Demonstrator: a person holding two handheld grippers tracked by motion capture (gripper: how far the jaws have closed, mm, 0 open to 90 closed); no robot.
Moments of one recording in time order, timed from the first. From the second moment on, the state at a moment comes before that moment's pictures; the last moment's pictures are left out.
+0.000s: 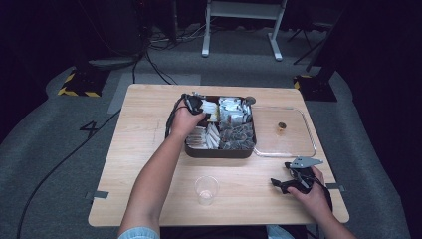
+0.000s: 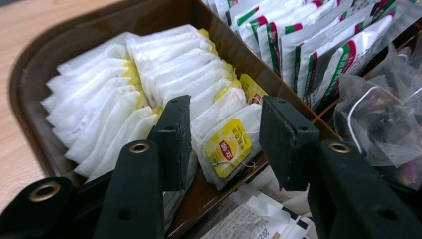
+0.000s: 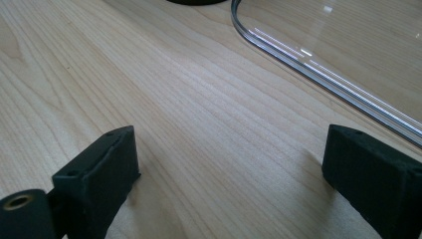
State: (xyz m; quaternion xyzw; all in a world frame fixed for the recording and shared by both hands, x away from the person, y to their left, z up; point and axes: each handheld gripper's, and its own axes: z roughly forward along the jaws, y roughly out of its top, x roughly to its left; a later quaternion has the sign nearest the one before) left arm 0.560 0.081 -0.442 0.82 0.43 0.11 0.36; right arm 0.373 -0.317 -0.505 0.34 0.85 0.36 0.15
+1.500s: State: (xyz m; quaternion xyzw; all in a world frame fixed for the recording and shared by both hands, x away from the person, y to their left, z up) left arm 0.567 0.072 -0.440 0.84 0.41 0.09 0.33; right arm 0.373 -0.317 -0.505 0.34 0.85 0.37 0.15
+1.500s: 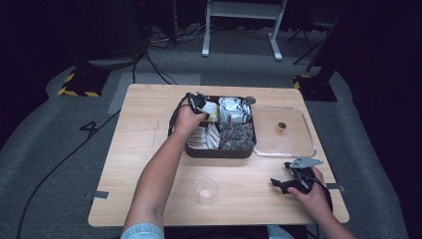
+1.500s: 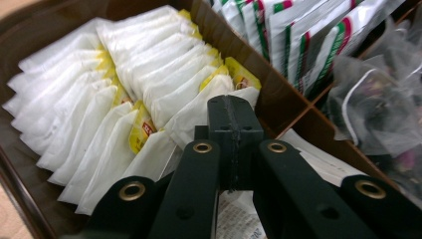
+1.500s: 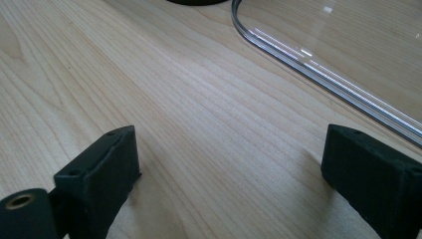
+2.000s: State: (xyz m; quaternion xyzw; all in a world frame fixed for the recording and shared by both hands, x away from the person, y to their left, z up) left arm 0.545 0.079 -0.401 0.84 0.39 0.11 0.36; right arm 0.372 -0.317 -0.505 0.34 0.85 0.37 0.15
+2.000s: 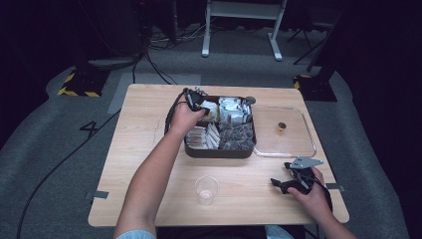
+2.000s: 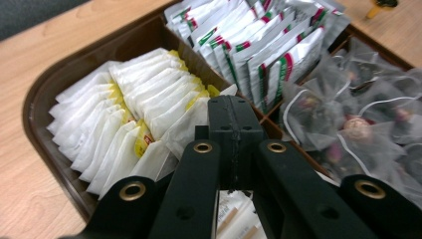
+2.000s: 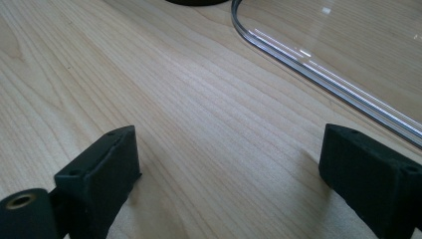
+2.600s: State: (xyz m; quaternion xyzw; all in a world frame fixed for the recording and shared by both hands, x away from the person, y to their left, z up) left arm 0.481 0.079 -0.352 0.84 0.34 0.11 0.40; right arm 0.372 -0.317 -0.505 0.34 0.85 0.37 0.15
